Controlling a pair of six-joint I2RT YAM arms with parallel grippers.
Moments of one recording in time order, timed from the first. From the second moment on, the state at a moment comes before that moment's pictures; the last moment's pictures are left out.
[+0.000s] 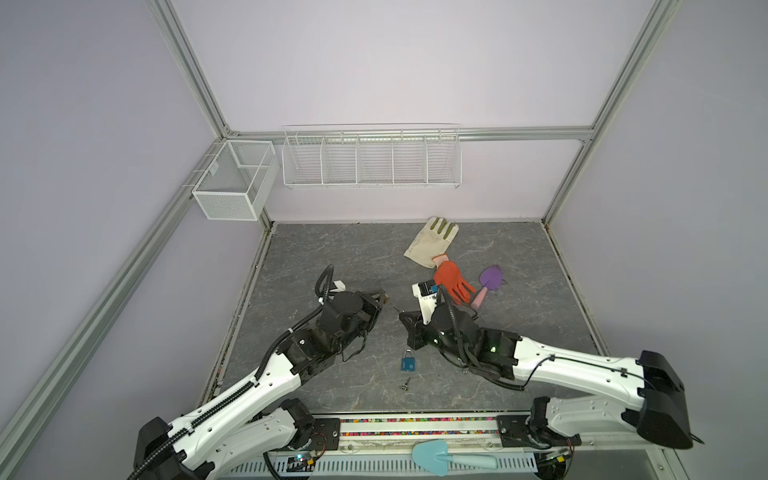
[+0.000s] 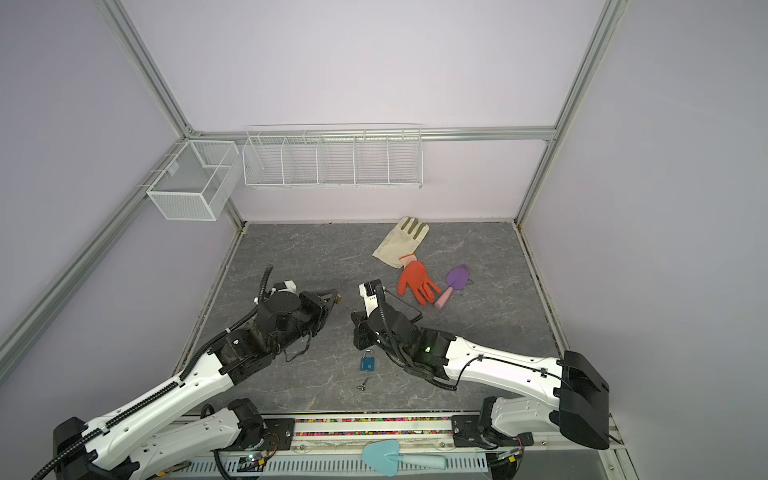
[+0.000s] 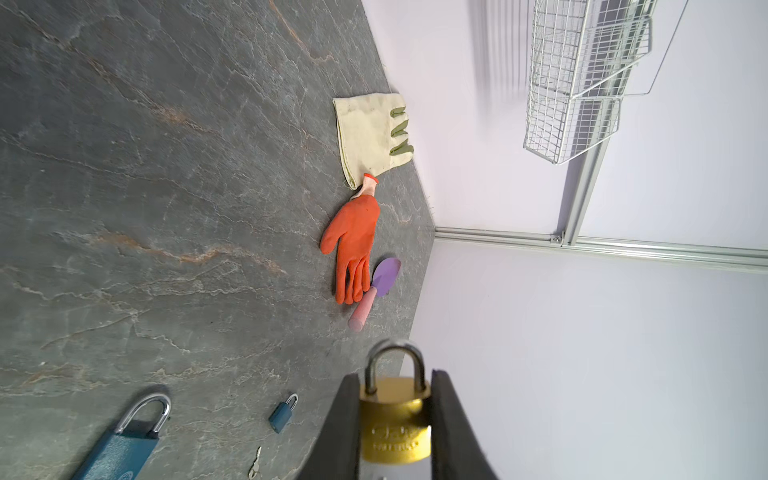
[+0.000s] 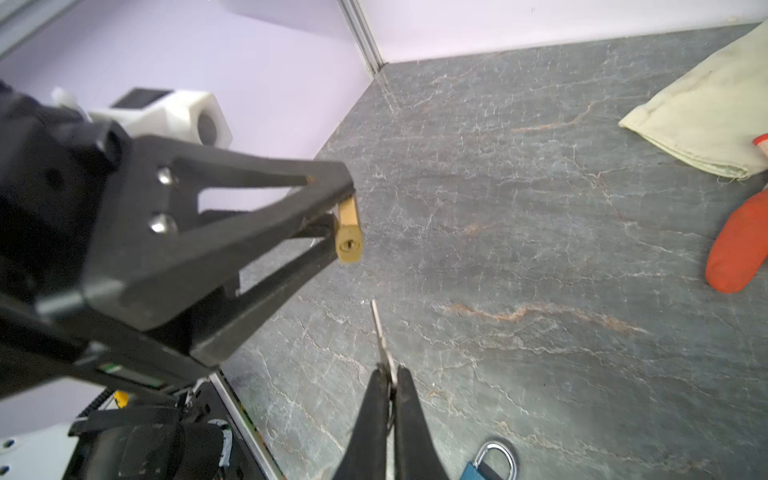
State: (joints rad) left arm -0.84 0.92 0.75 -0.24 -0.22 -1.55; right arm 1.16 1.27 0.89 -0.05 0.28 0.62
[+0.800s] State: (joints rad) left arm -0.84 0.92 0.74 -0.19 -0.22 -1.56; right arm 1.16 1.34 0.98 -0.06 0.34 0.57
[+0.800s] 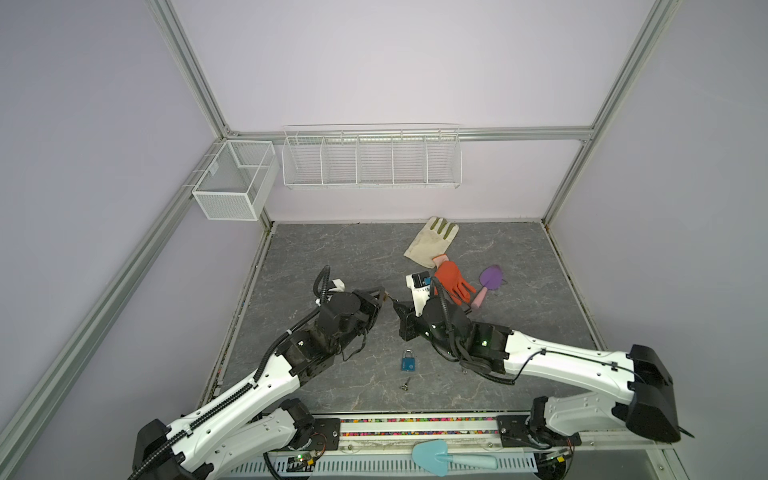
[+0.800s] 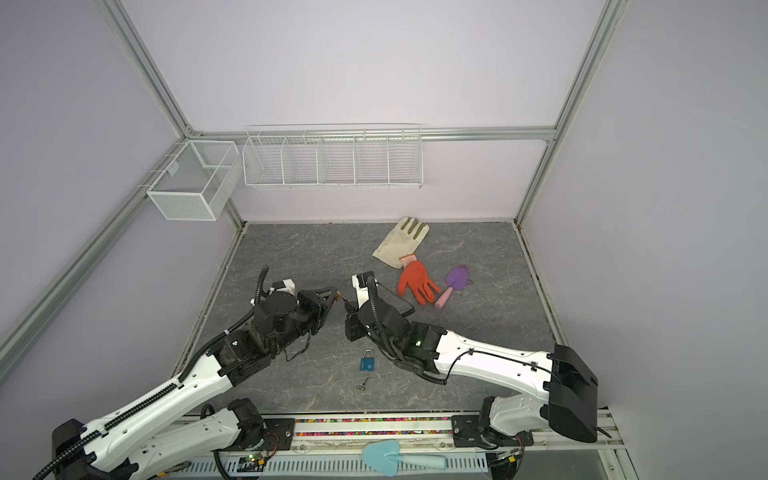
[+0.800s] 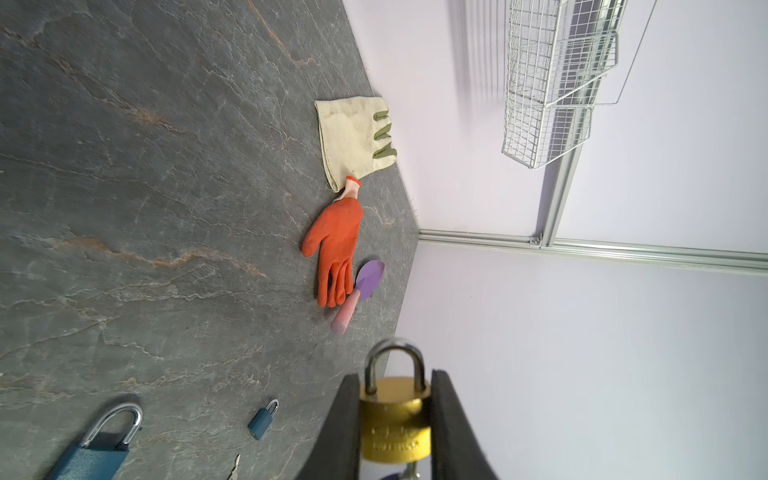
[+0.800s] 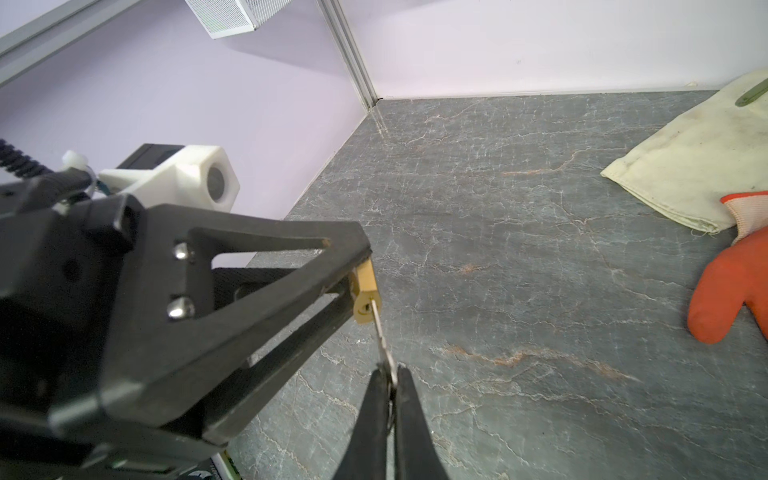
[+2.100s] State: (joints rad) left arm -0.84 0.93 0.74 -0.18 -0.23 -1.56; right arm 1.18 1.36 1.02 -0.10 0.39 0.54
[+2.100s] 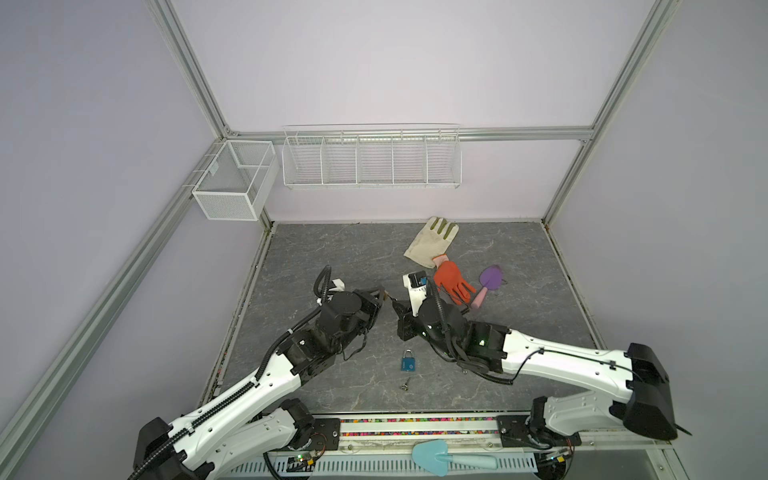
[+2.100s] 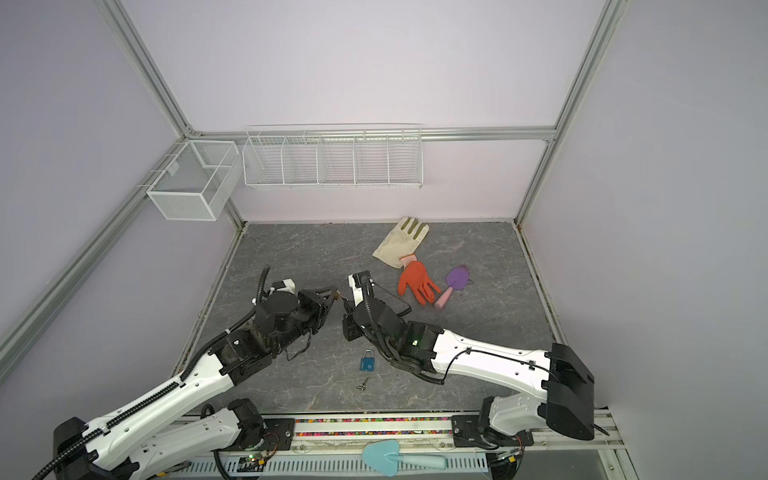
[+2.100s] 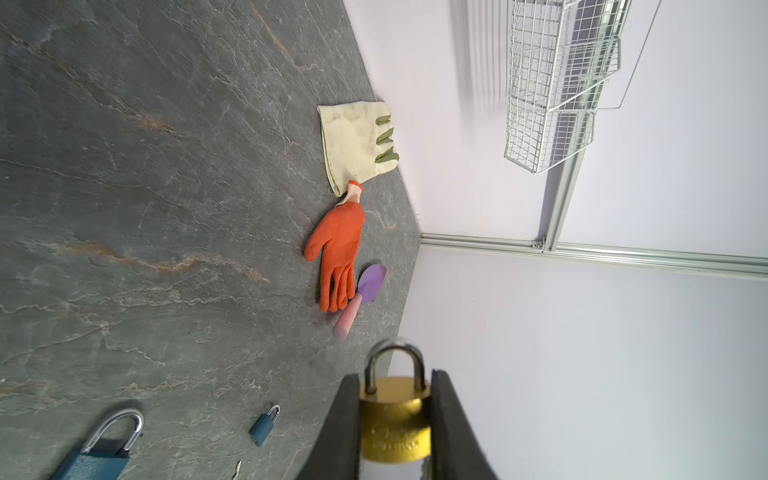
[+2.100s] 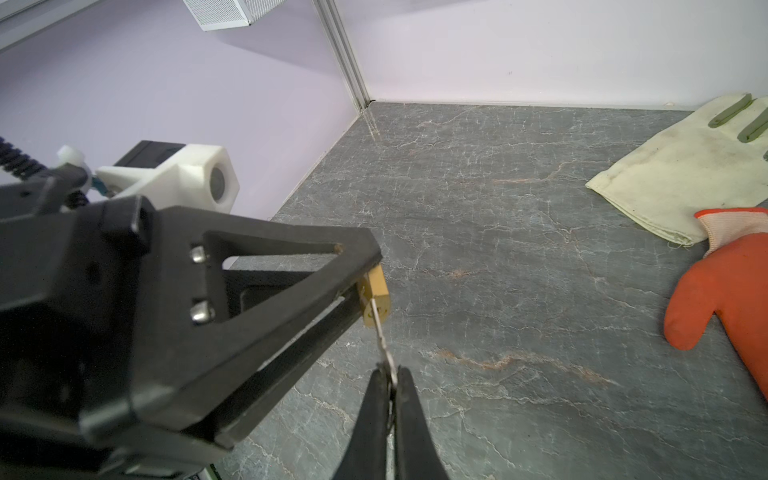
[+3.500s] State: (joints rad) left arm -0.84 0.93 0.74 -0.17 -0.22 -1.57; right arm 1.20 1.40 1.06 -0.12 0.43 0.52
